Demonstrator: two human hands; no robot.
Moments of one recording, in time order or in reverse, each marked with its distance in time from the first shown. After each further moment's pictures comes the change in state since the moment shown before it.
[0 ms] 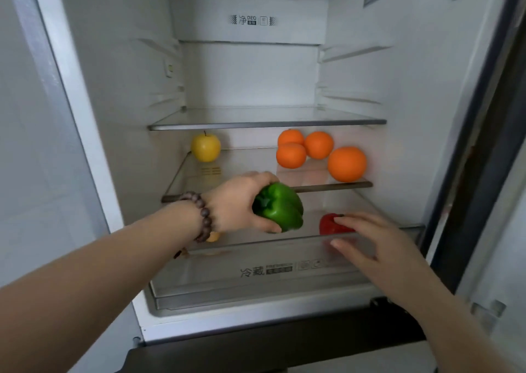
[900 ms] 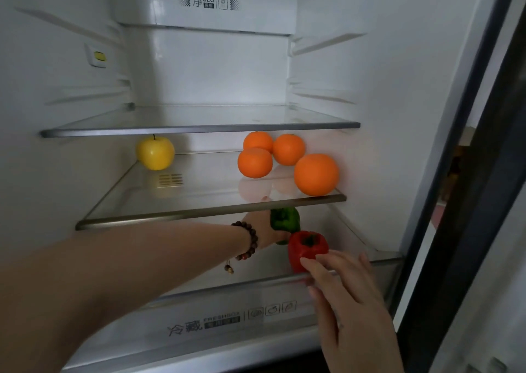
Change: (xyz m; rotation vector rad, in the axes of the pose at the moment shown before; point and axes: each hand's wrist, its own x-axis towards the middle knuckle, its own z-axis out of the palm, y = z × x) left_hand 0.148 -0.027 0.151 -0.359 -0.038 -0.324; right_hand -0.003 0.042 0.046 -0.091 0.435 -0.220
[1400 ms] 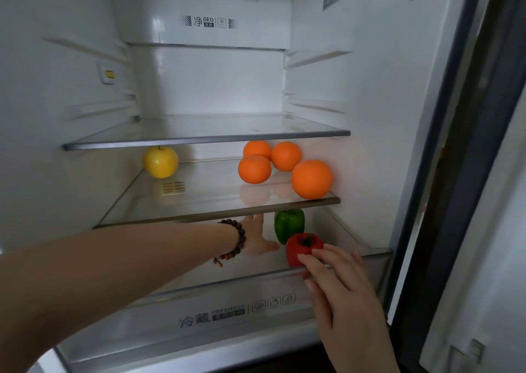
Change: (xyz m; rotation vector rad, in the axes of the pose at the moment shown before) left_hand -0.028 0.009 -0.029 0.448 -0.242 -0.150; right_hand -0.003 0.000 -0.001 -0.028 -0.024 0.020
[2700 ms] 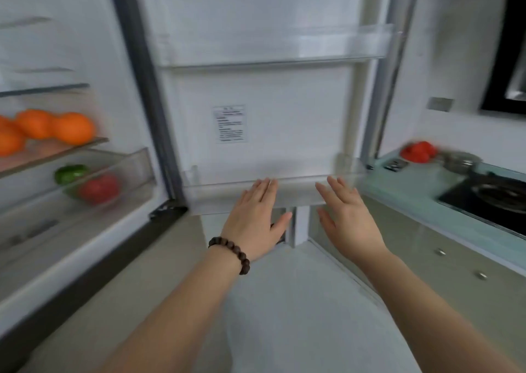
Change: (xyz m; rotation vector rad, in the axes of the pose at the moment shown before) left_hand -0.329 0.201 0.161 -0.088 0.195 1.155; right_hand -0.261 -0.116 -0.293 -0.729 0.014 0.797
